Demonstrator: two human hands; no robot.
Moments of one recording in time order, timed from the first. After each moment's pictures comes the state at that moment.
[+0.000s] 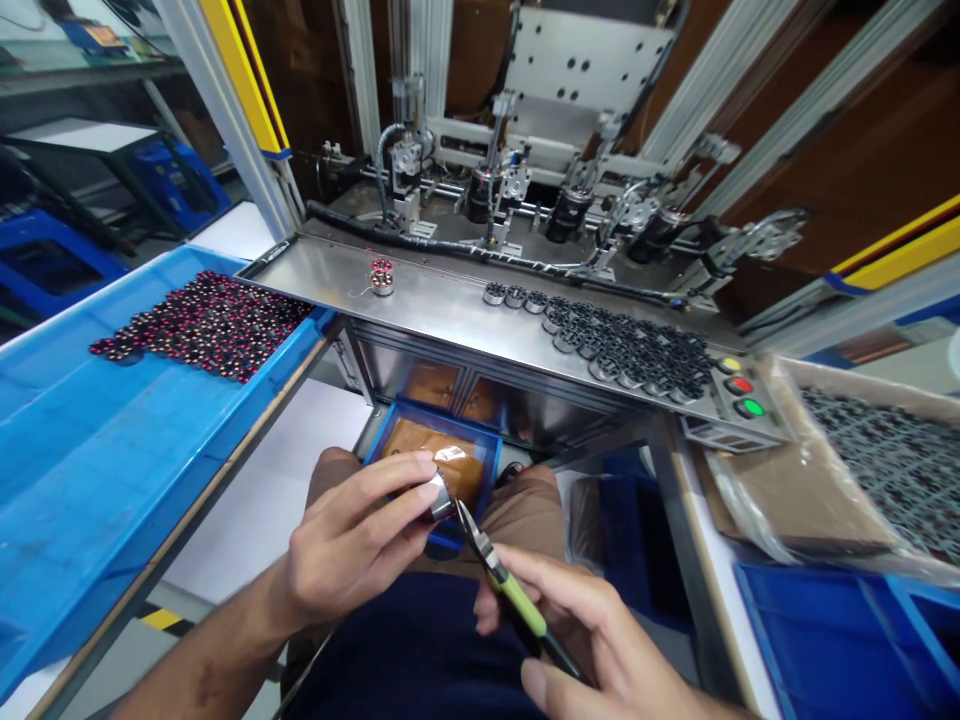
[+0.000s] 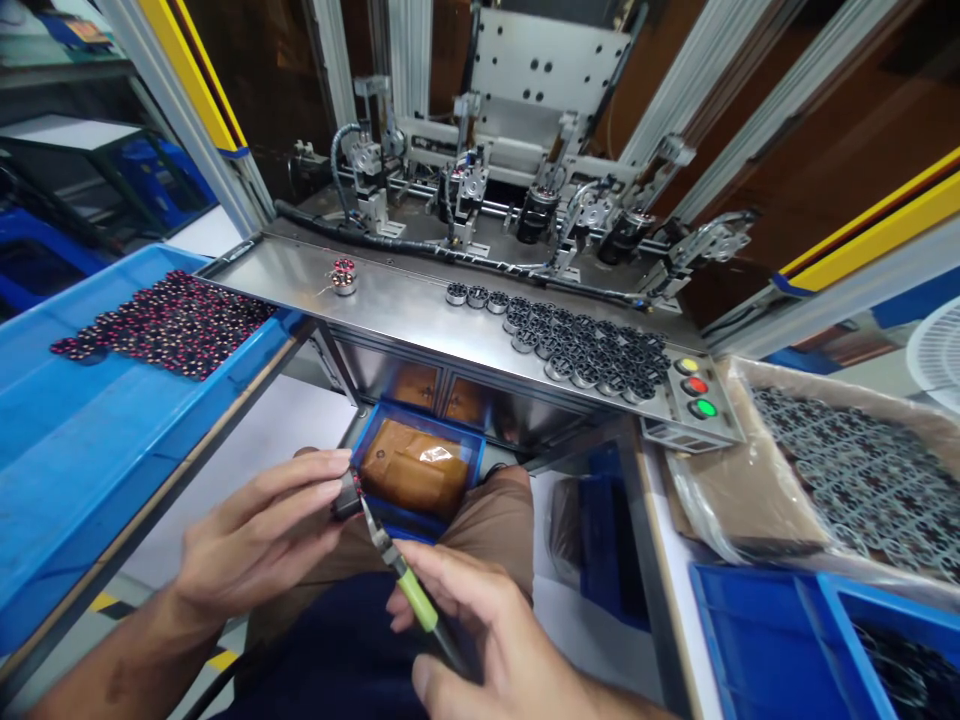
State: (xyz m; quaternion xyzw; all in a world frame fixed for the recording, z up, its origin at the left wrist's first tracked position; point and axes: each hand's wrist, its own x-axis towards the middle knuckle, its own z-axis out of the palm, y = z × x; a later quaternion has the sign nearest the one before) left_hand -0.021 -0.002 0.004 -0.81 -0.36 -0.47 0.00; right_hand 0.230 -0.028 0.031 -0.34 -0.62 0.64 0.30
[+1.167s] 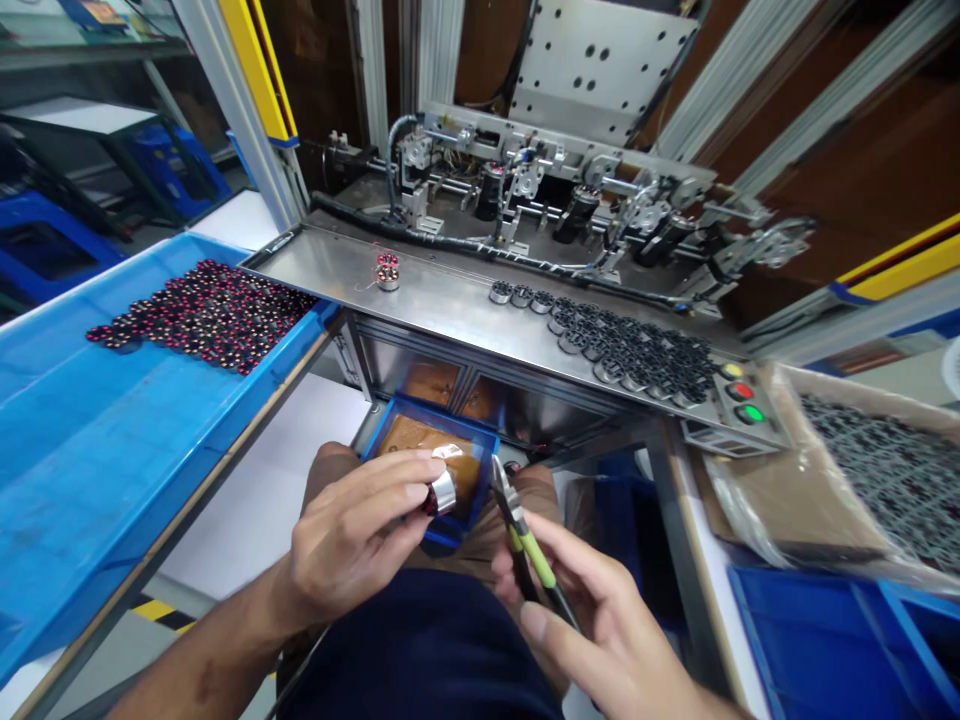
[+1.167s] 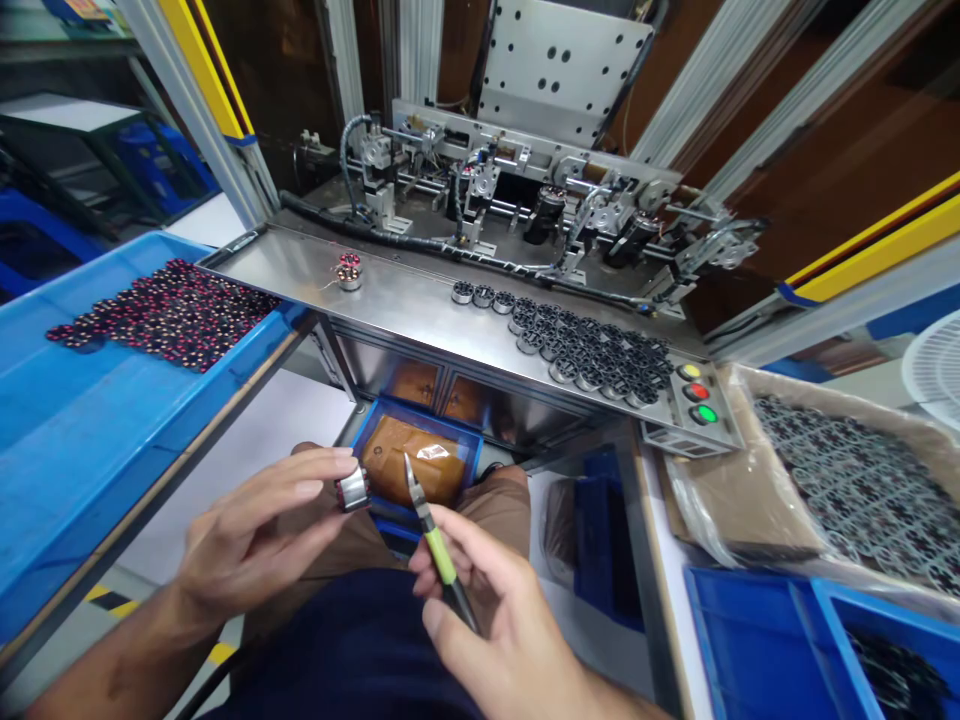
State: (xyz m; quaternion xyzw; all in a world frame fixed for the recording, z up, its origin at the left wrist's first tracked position) left_hand -0.019 0.000 0.001 -0.77 -0.33 -0.54 -0.04; right_hand 0.220 -0.021 0.031 -0.44 -0.55 0.65 0.29
